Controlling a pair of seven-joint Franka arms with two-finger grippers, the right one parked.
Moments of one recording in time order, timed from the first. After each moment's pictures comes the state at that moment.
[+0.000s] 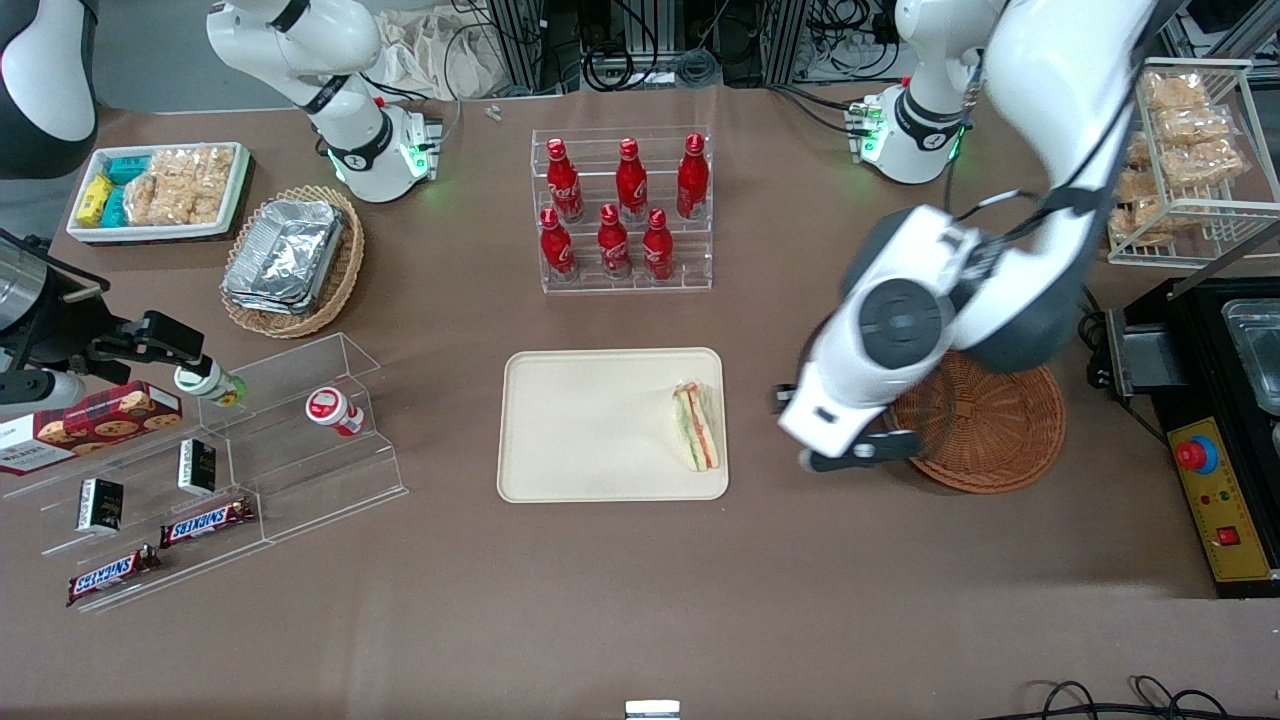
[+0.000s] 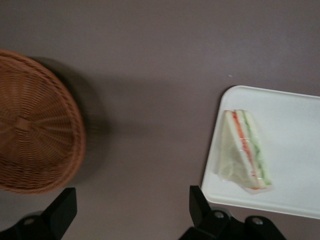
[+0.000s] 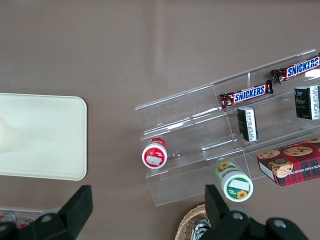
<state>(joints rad) -0.02 0.50 -0.52 -1.38 0.23 1.69 -0.68</state>
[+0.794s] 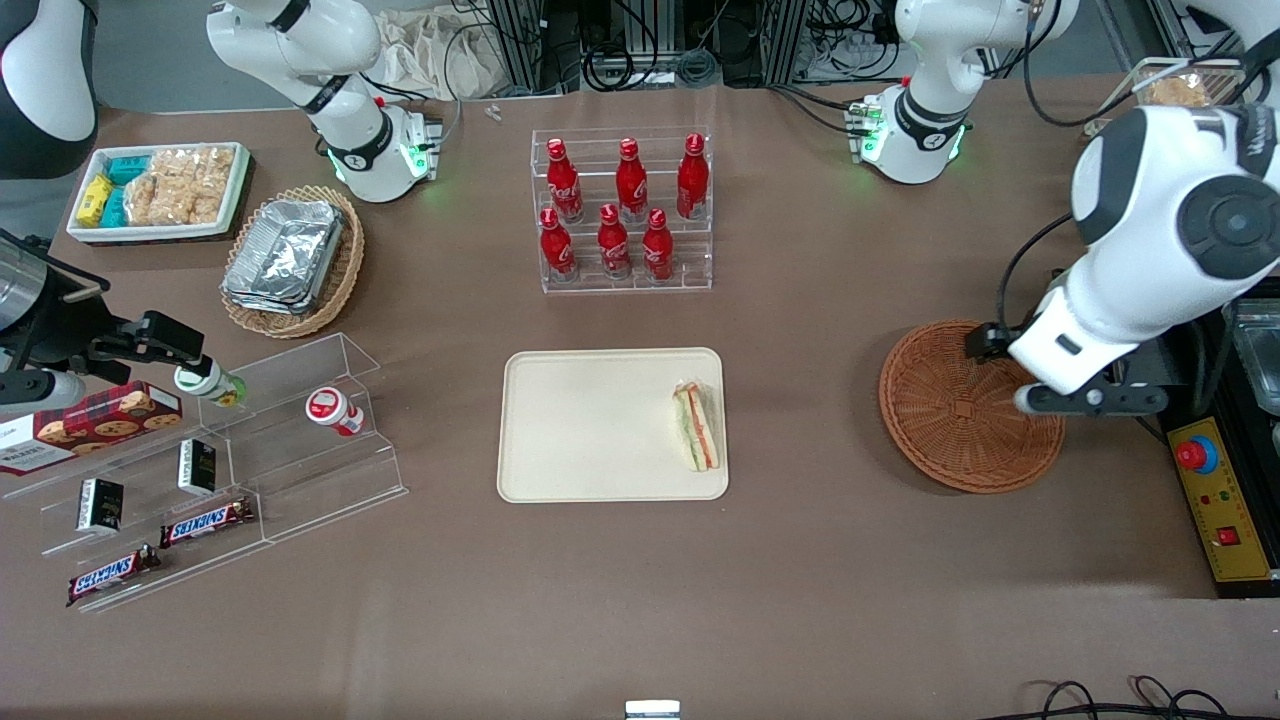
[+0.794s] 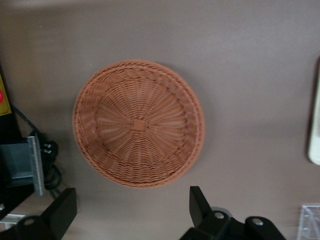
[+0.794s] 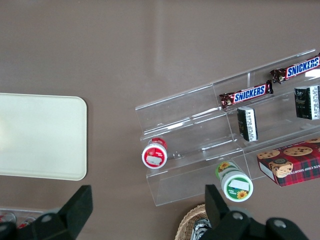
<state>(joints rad) -0.04 0.10 -0.10 -1.77 0.09 1.77 -0.09</state>
